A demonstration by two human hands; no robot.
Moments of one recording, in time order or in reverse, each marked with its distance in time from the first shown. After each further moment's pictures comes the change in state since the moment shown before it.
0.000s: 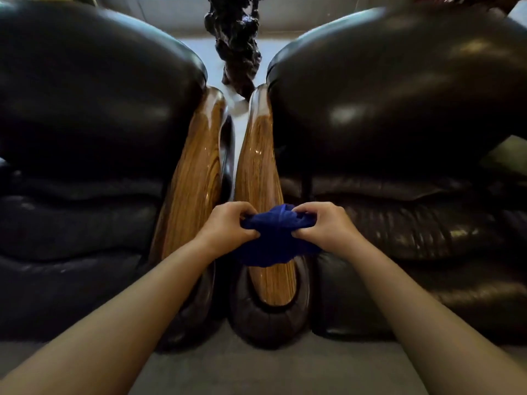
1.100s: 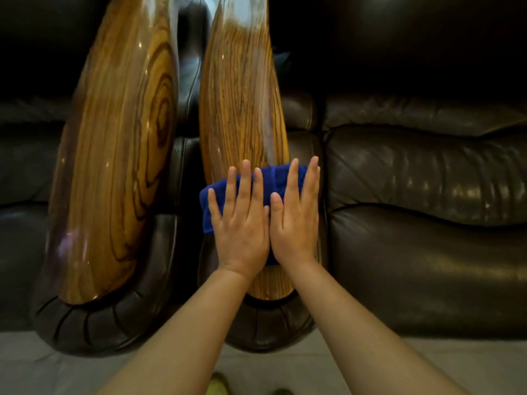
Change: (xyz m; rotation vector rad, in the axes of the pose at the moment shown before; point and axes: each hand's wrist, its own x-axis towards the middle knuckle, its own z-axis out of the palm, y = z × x) left_hand 0.079 -0.151 0.231 0.517 0.529 0.028; right_hand 0.064 0.161 0.208 -0.011 0.489 -0.047
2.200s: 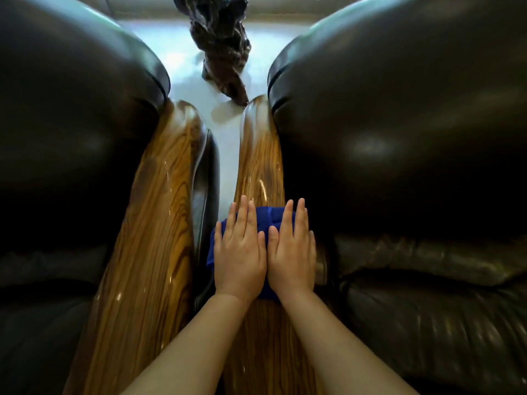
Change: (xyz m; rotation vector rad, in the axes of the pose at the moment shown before) left_hand 0.298 -0.038 -0.022 -0.174 -0.178 -0.045; right_hand 0.275 -0.061 0.044 -0.269 -0.084 0.154
